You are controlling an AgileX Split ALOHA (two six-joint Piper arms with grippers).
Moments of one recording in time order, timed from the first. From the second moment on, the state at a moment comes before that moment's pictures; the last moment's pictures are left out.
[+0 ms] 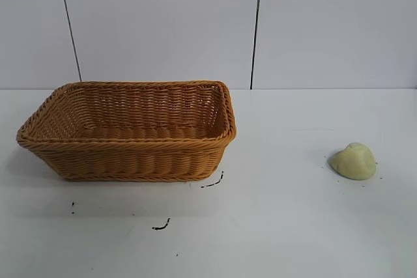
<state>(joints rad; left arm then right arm) 0.00 -0.01 -0.50 0.00 1.07 0.08 0.01 0.00 -0.49 0.02 1.03 -0.01</state>
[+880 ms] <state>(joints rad) 0.00 -0.01 -0.50 0.00 1.07 0.08 0.01 0.65 -0.85 0.02 1.03 -0.01</state>
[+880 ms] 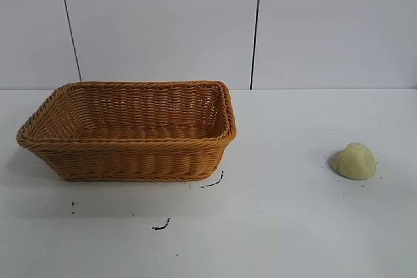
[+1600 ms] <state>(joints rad) 0.00 -0.01 -0.50 0.00 1.07 0.08 0.01 1.75 -1.44 0.02 1.02 -0.04</state>
